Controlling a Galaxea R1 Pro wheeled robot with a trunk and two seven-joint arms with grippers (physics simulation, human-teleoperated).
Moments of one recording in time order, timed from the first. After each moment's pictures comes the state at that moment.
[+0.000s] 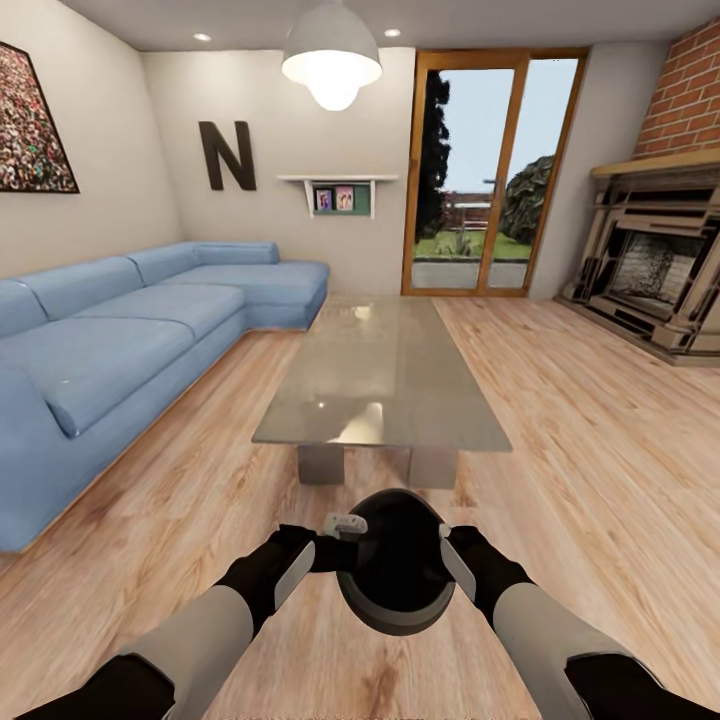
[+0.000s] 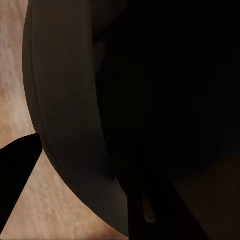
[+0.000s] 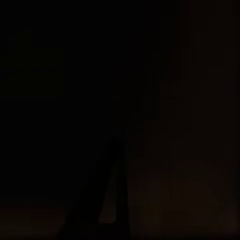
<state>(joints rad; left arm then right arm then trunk) -0.79 -0.17 -0.39 -0.42 0.34 0.51 -0.14 -0.80 0.11 0.08 -0.34 -0.16 0.60 -0.17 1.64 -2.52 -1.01</state>
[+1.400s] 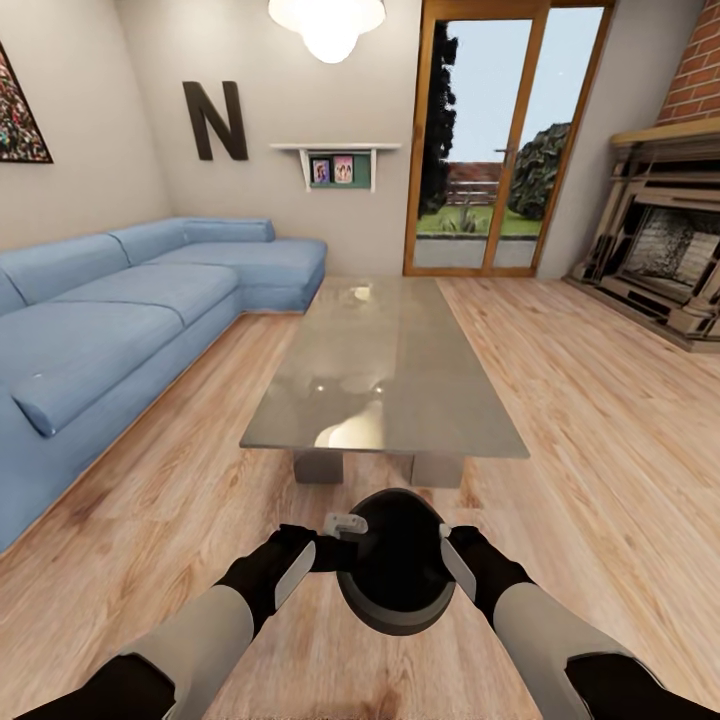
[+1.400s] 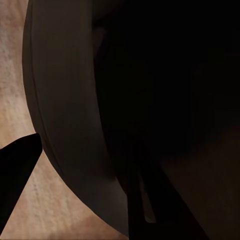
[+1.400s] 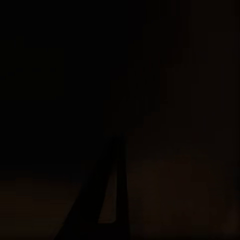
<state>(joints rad) -0.79 -0.17 -0.38 -0.42 0.33 0.51 -0.14 -0.80 0.11 0.08 -0.34 -0.15 0.60 -0.17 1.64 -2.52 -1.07</state>
